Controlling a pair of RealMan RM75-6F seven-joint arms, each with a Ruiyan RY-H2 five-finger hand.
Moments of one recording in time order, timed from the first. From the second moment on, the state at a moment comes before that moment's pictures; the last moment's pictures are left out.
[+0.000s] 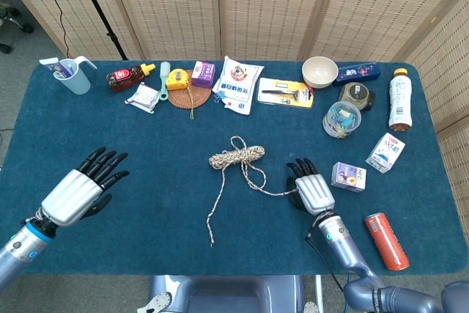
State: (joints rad) left arm -0.42 -1.07 0.01 -1.57 1.88 1.28 0.03; right arm 0.50 -1.67 0.11 -1.29 -1.32 1.07 -0.18
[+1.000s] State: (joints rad) left arm -0.71 -1.34 0.09 -1.44 2.01 1.07 -0.05; right arm 0.49 -1.70 0.11 -1.25 -1.30 1.07 -0.17
